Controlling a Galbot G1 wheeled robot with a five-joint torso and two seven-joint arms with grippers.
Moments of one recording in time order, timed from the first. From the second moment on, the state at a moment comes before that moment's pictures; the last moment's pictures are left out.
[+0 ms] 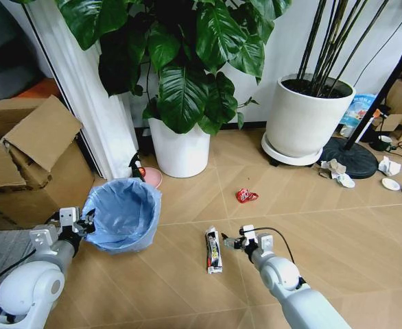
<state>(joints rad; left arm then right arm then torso) 1.43 -1.08 -0.73 -2.06 -0.61 0.52 -0.15 -1.07 1.24 0.11 1.44 0.46 -0.32 0.01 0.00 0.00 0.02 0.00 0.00</state>
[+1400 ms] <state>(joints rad) 1.44 -1.04 -0.78 -2.06 -0.66 0.51 -0.17 -0.92 1.42 0.01 1.02 0.24 -0.22 -0.07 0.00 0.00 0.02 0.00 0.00</state>
